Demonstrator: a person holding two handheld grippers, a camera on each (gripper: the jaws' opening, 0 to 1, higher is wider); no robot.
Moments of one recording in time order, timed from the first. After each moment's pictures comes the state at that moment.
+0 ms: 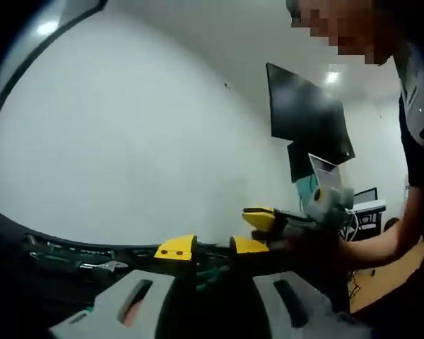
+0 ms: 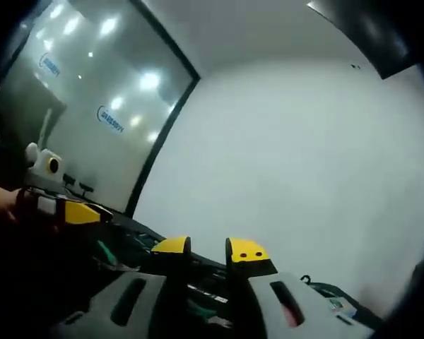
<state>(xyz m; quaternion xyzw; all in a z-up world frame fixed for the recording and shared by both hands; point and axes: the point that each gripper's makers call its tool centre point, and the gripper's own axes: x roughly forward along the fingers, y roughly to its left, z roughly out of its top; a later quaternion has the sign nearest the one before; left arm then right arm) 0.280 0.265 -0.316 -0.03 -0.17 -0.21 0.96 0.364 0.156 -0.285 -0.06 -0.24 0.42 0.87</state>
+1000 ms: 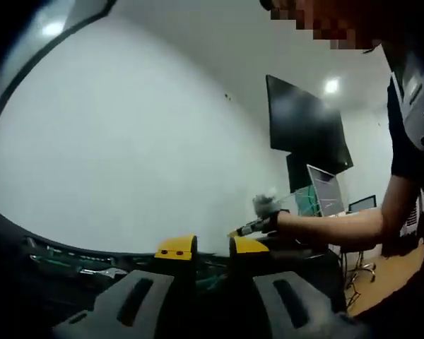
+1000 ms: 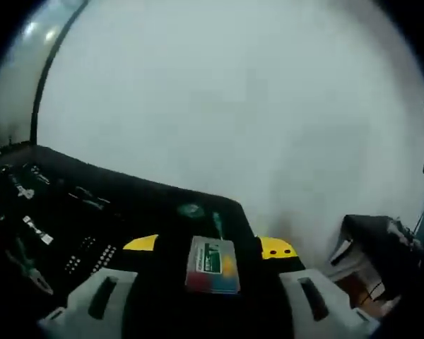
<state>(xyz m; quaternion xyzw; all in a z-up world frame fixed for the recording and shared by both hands) 0.274 0.272 -0.310 -0.04 -0.20 -0.22 0.96 0.626 0.010 -0.343 -0.13 0.14 0.16 0.97</state>
